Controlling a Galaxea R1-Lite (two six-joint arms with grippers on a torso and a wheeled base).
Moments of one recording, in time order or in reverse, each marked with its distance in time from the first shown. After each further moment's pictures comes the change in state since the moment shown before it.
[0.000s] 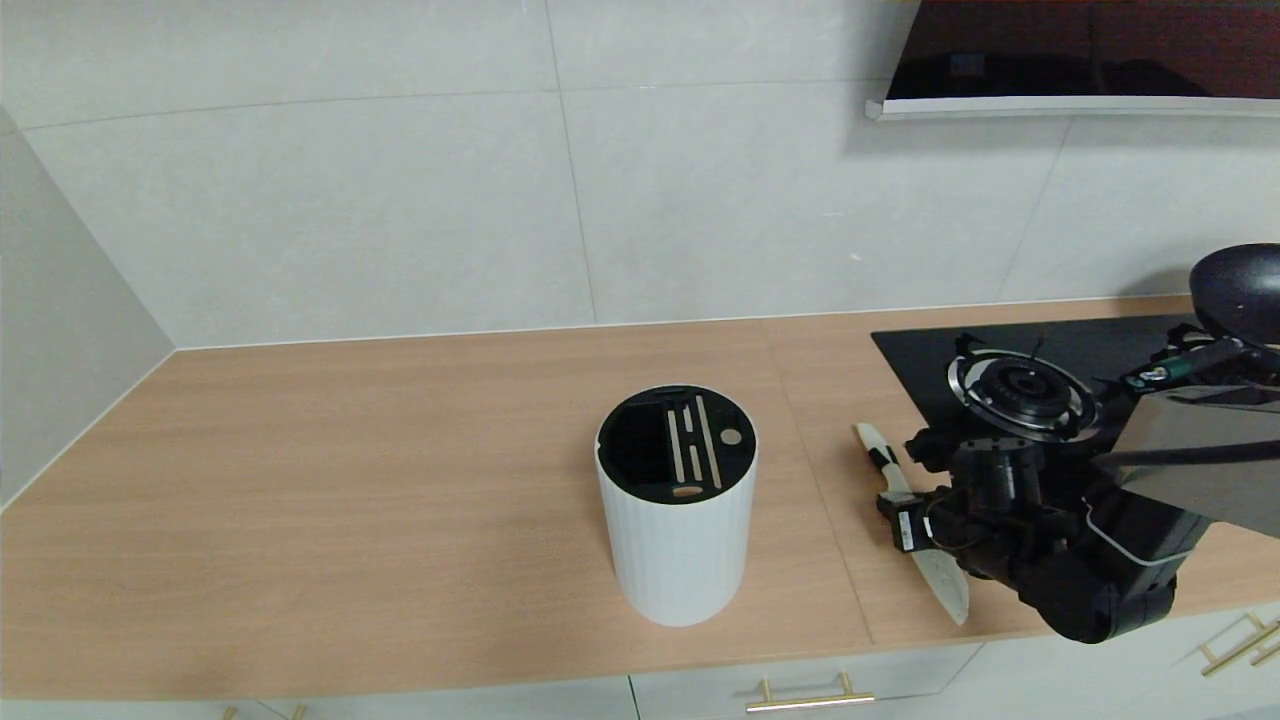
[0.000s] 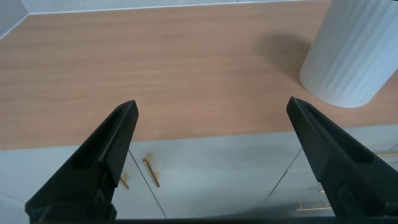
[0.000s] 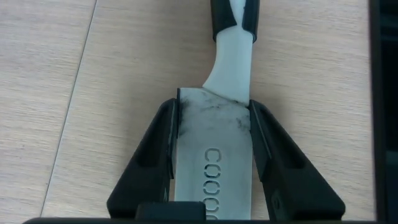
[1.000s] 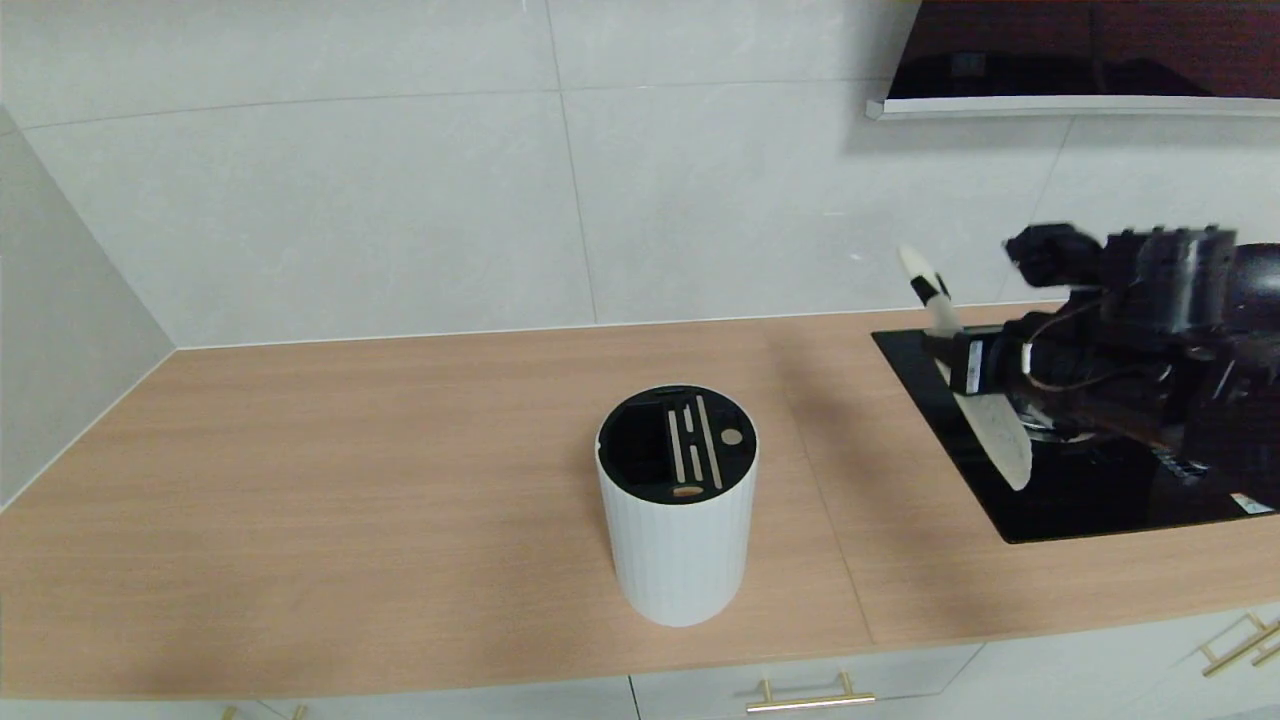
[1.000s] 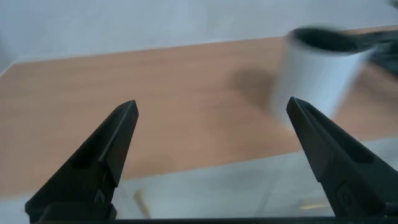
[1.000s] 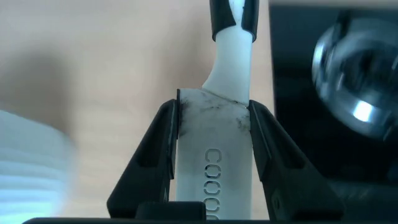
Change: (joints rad) left arm -0.034 0.134 -0.343 0.109 -0.195 -0.001; right arm 0.065 -0.581 -0.245 0.524 -0.010 0.049
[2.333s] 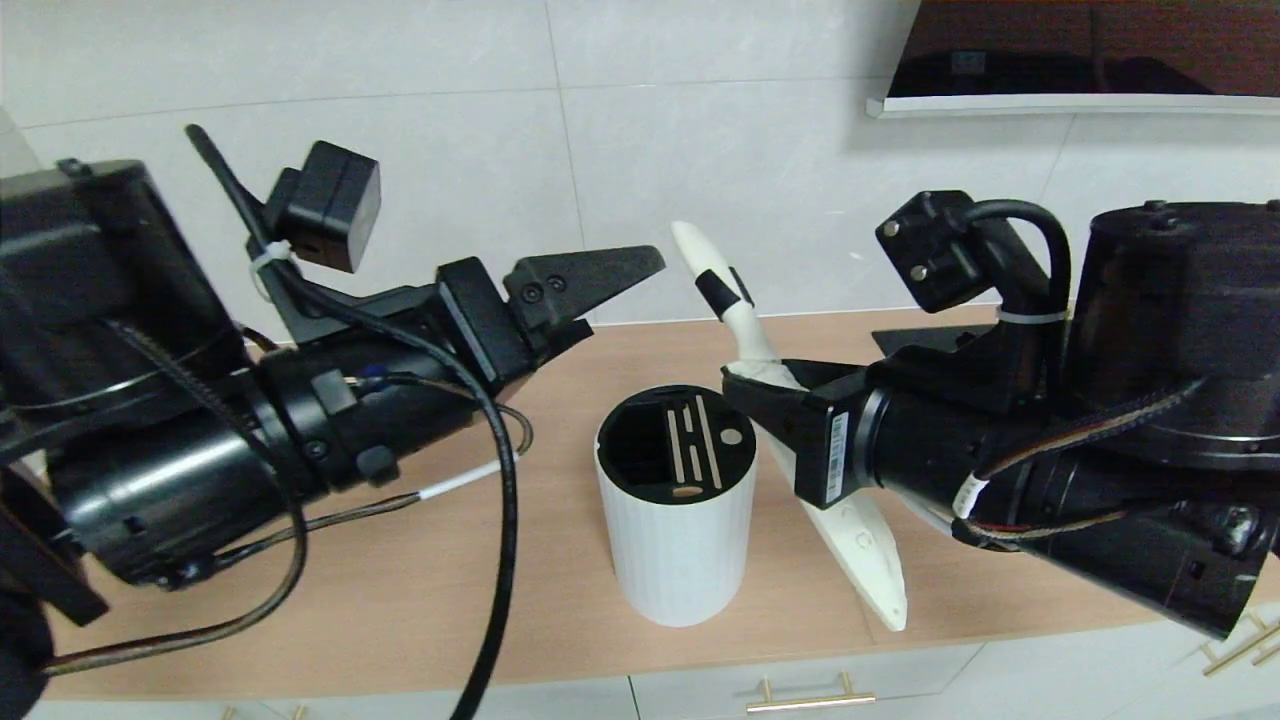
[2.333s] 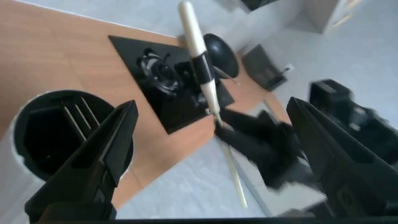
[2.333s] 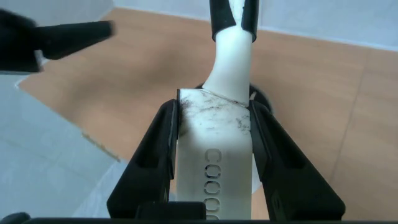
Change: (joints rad) left arm -0.620 1.349 -0.465 -0.859 0.039 -0.730; right arm 0.628 -0.122 0.029 0.014 -0.148 0.116
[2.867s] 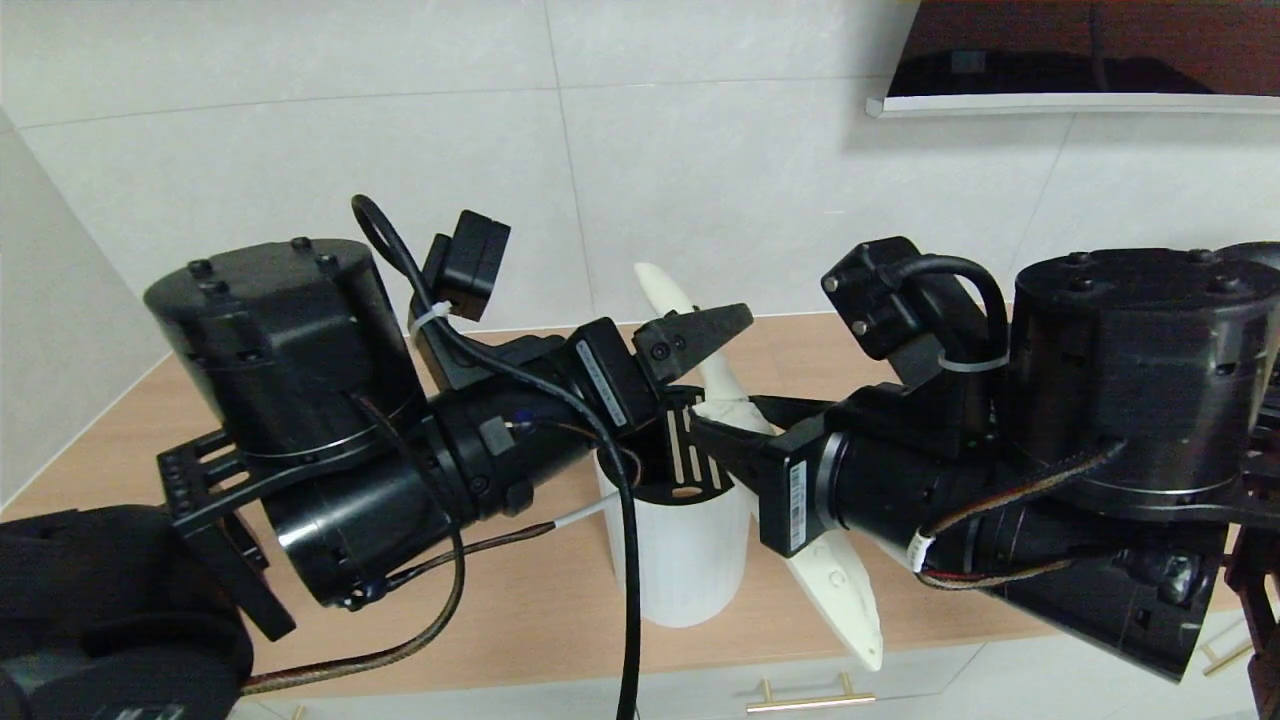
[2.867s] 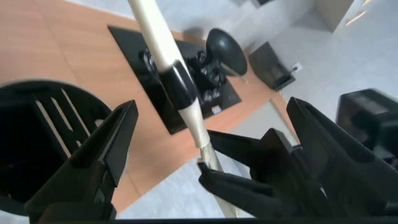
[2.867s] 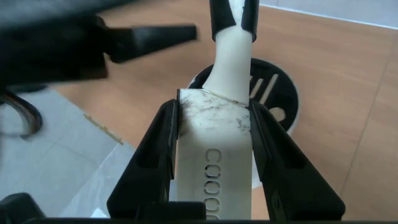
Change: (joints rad) left arm -0.099 0.147 0.000 -0.107 0.086 0.000; right arm 0.046 0.039 0.008 -0.001 0.000 0.002
